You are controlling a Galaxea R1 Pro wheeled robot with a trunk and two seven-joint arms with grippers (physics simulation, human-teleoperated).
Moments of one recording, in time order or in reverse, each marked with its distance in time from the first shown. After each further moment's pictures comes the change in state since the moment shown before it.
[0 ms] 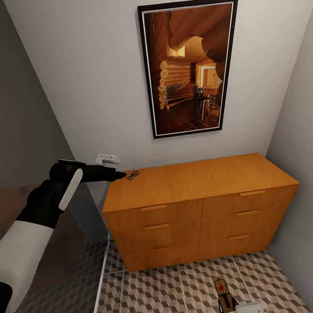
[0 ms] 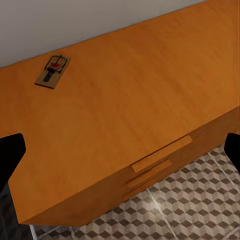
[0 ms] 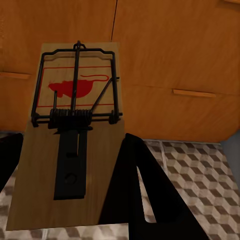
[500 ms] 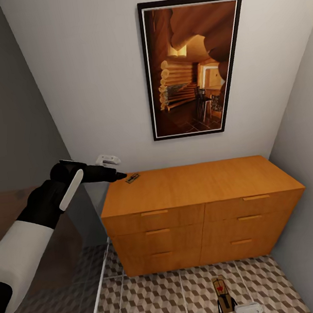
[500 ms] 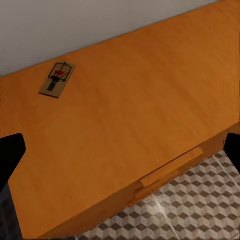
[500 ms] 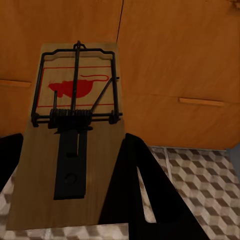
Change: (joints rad) left arm 0.000 0.000 -0.009 0.002 -0.004 -0.001 -0.001; right arm 0.000 0.000 0.000 0.000 0.000 0.000 0.017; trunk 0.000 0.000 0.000
